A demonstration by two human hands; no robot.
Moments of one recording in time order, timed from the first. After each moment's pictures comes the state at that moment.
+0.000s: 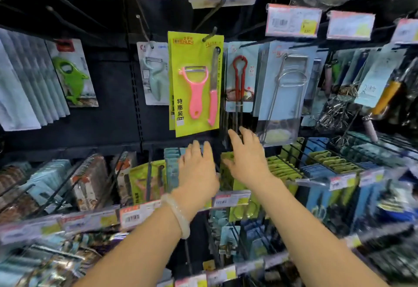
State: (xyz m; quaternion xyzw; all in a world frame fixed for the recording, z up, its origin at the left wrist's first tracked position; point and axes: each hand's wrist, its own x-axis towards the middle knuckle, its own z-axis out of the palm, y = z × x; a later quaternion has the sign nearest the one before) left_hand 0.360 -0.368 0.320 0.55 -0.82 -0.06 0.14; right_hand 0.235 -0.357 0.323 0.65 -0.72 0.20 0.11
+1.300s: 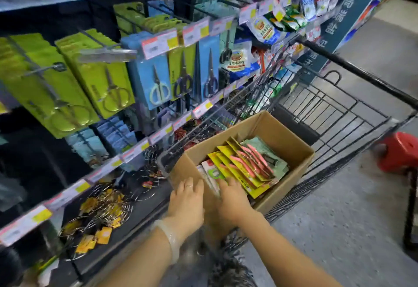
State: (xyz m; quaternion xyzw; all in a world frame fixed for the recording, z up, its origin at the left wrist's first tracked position) left_hand 0.136 -0.125 0.054 0.26 -0.93 -0.16 -0.18; right_hand 0.036 -0.032 0.032 0.36 -0.90 0.03 -0.25
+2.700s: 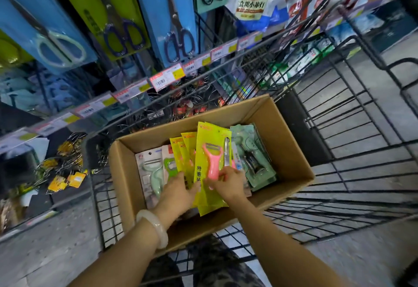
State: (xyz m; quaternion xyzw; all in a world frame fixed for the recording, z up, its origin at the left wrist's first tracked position) left_hand -0.083 -0.069 -0.031 0.54 -0.68 -0.45 -0.19; right_hand -0.207 0.011 -0.108 0.17 -0.86 0.21 -0.44
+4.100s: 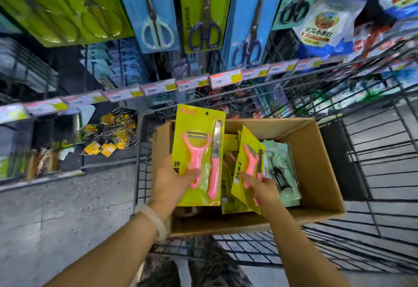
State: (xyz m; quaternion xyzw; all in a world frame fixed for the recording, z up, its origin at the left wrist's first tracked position) left_hand -0.004 -0.079 -0.013 0.65 -0.50 -0.54 0.19; right_hand -0.211 0.008 -0.071 0.00 -0.82 0.30 -0.50
